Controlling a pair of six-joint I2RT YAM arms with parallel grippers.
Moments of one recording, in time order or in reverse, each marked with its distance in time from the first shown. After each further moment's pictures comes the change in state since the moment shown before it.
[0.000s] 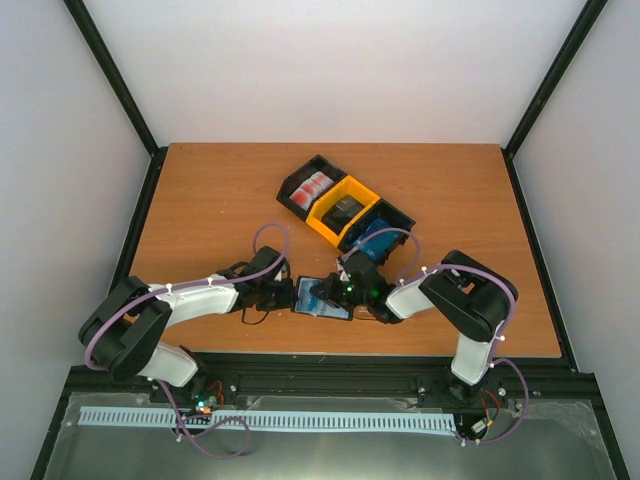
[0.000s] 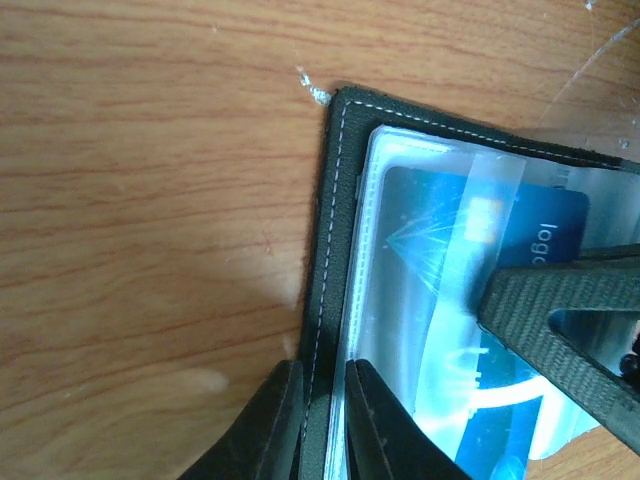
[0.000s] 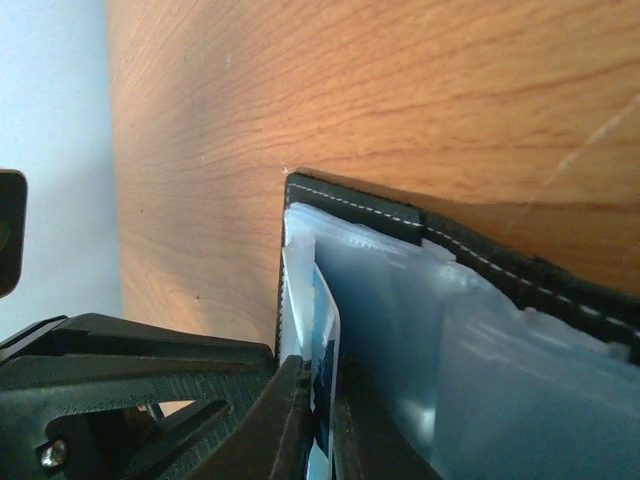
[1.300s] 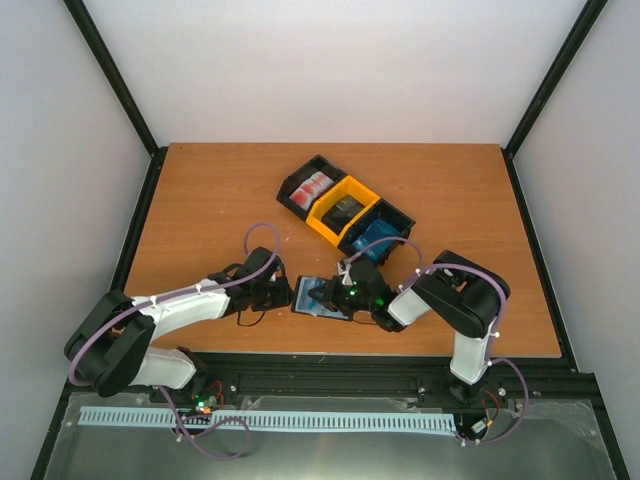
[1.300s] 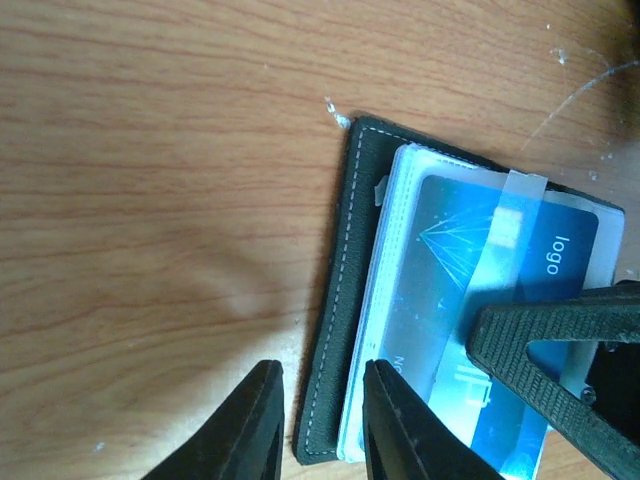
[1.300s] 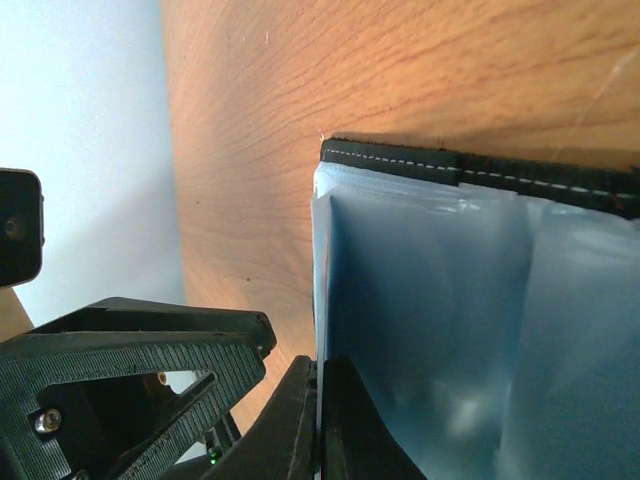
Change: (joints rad) left arm 0.000 -0.100 -0.021 -0.043 -0.048 -0.053; right arm 0.007 0.052 -0.070 0.230 -0.046 0.126
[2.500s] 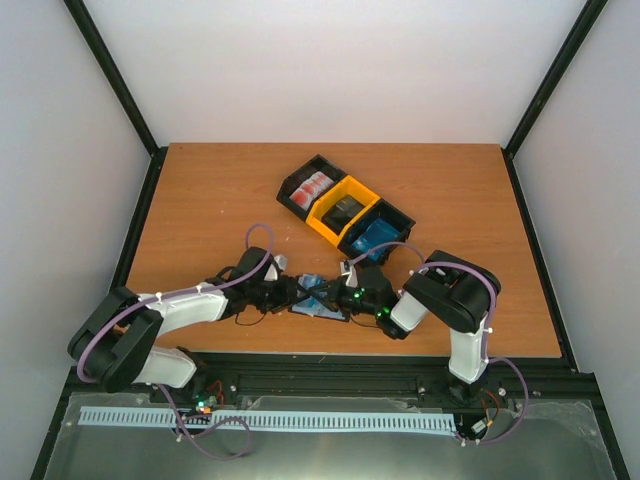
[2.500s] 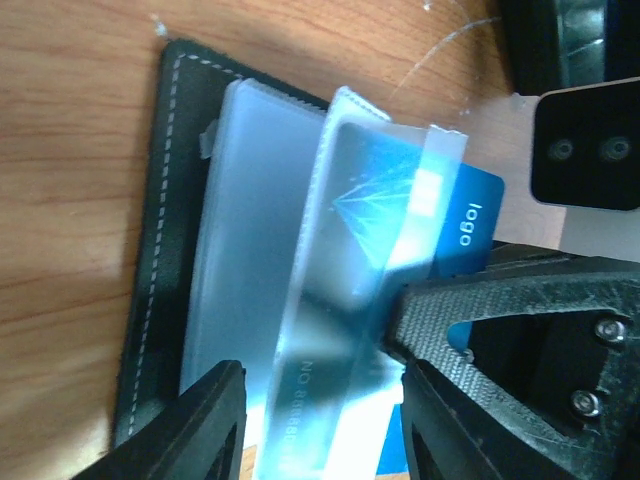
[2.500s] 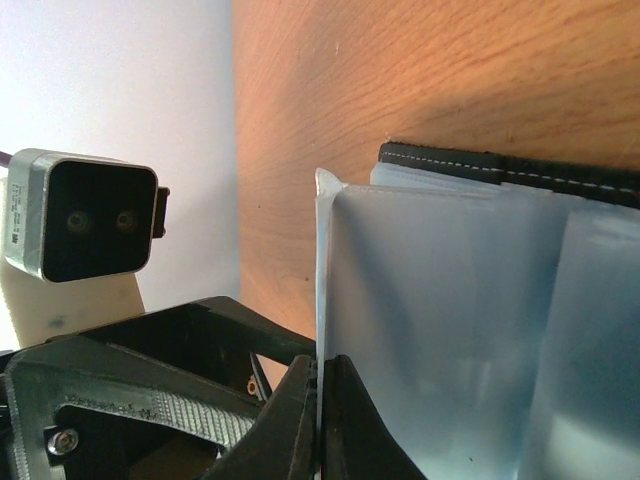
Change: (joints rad) left arm 0.066 0.024 -0.080 0.237 0.300 -0.081; right arm 0.000 0.061 -0.079 0.299 -0.008 0.081
